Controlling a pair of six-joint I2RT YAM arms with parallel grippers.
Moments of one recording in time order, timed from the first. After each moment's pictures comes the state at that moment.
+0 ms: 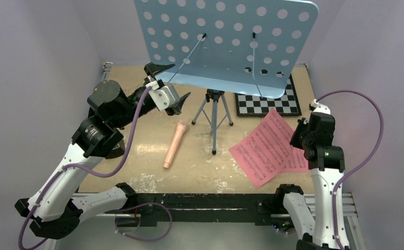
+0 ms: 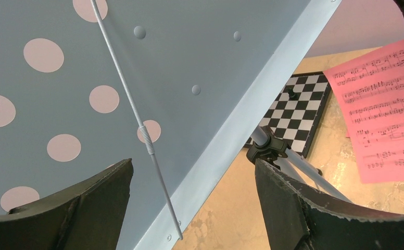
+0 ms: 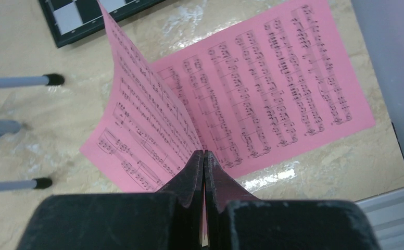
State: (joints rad) left arm -0.70 1.02 1.44 -0.34 0.24 0.62; right arm -0.15 0.77 0.96 -0.94 0.11 0.24
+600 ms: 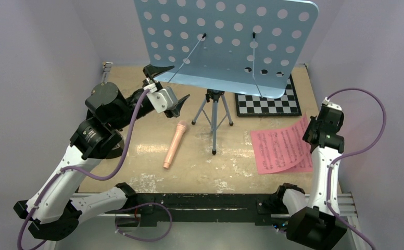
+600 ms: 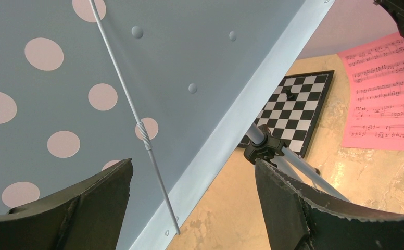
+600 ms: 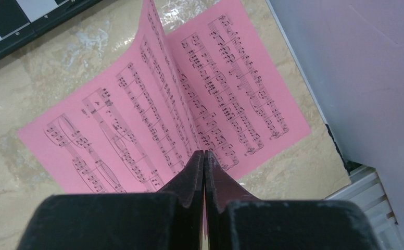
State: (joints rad) left arm -0.70 1.00 1.43 -0.35 0.25 0.62; right arm -0.37 0.92 0.89 -0.78 0.17 0.09
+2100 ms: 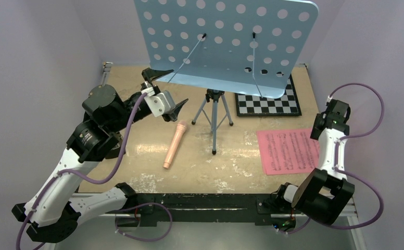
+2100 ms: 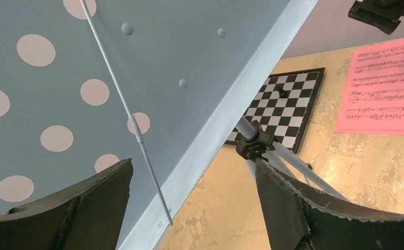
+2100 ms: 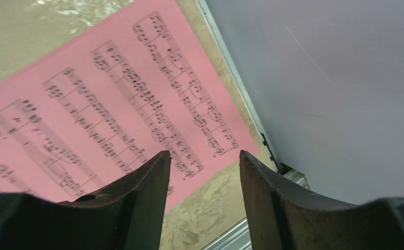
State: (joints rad) left arm -0.70 0.97 1.43 -0.39 0.28 0.62; right arm -0.49 1.20 0.94 -0.65 0.27 -0.15
